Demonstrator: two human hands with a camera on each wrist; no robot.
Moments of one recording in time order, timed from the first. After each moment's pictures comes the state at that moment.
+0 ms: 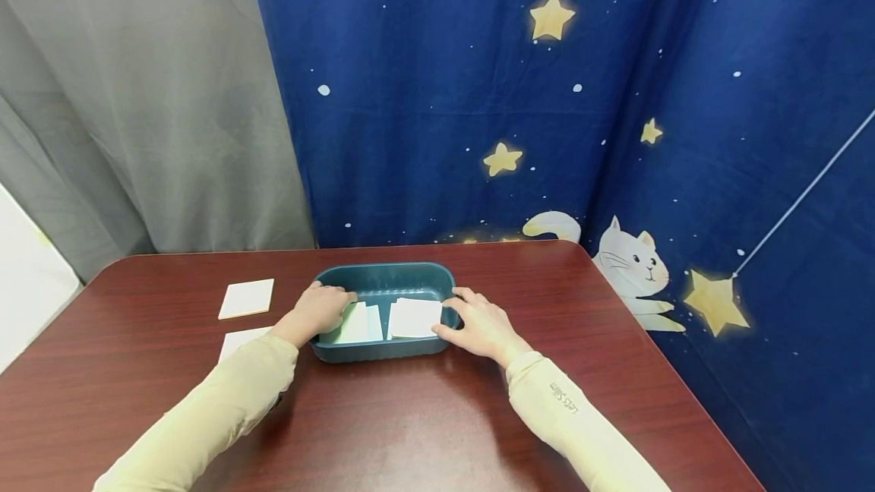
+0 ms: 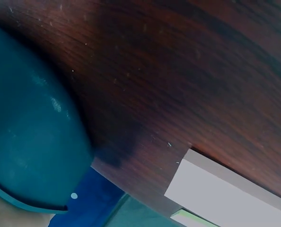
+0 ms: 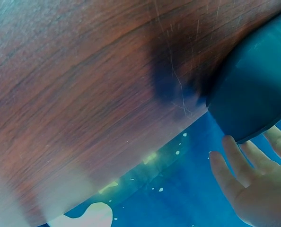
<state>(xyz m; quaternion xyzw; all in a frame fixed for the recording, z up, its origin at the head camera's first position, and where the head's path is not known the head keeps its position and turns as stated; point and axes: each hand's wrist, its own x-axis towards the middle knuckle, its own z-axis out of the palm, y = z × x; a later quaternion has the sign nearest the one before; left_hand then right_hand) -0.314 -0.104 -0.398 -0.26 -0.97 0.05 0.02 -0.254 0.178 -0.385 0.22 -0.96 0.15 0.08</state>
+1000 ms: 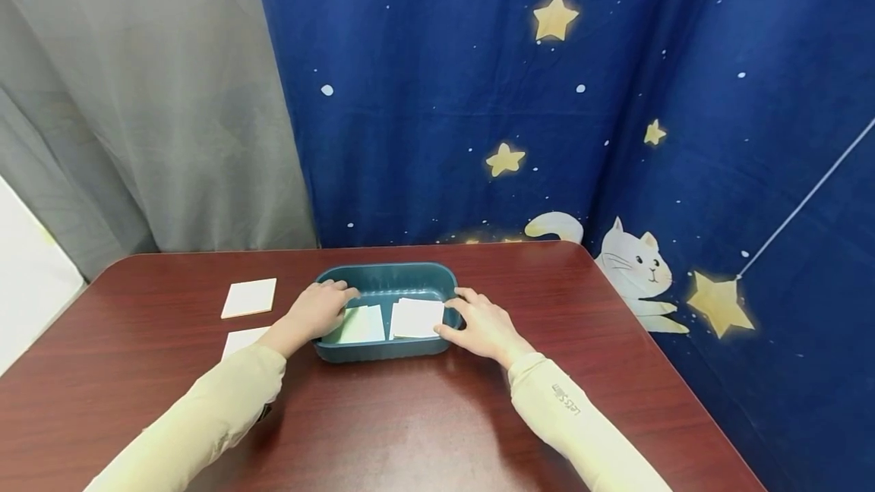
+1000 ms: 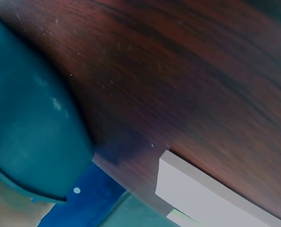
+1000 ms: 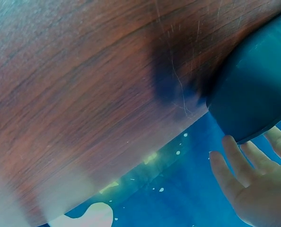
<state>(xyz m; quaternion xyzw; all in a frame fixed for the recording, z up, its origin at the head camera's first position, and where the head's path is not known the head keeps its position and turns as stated) -0.304 -0.111 -0.398 -0.28 -0.95 0.02 0.11 -0.254 0.179 -0.386 0.22 -0.96 0.15 0.08</state>
